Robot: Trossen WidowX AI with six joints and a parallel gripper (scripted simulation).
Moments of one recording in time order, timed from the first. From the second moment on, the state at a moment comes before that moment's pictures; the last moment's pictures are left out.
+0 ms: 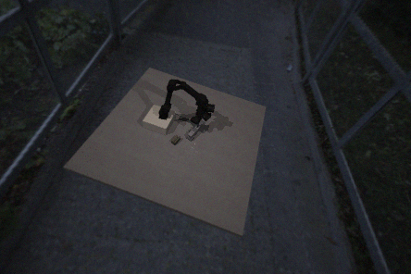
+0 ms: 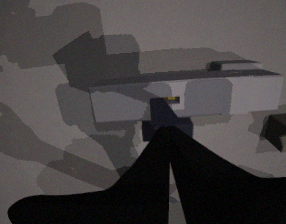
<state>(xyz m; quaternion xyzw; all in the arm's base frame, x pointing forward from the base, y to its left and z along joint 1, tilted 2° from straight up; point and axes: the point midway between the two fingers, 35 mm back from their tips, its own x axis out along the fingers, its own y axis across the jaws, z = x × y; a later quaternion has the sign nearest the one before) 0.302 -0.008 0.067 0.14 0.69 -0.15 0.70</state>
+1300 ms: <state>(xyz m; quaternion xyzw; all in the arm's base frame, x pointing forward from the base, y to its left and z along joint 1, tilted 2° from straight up) 0.305 -0.009 0.065 0.14 0.67 -0.15 0.71</state>
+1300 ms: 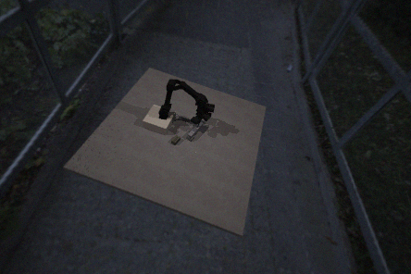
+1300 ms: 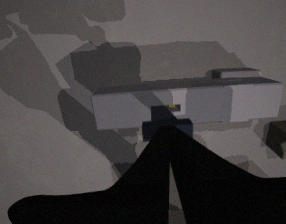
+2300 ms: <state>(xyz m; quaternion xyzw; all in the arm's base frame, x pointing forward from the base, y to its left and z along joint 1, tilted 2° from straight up) 0.304 -0.009 0.058 0.14 0.67 -0.15 0.71</state>
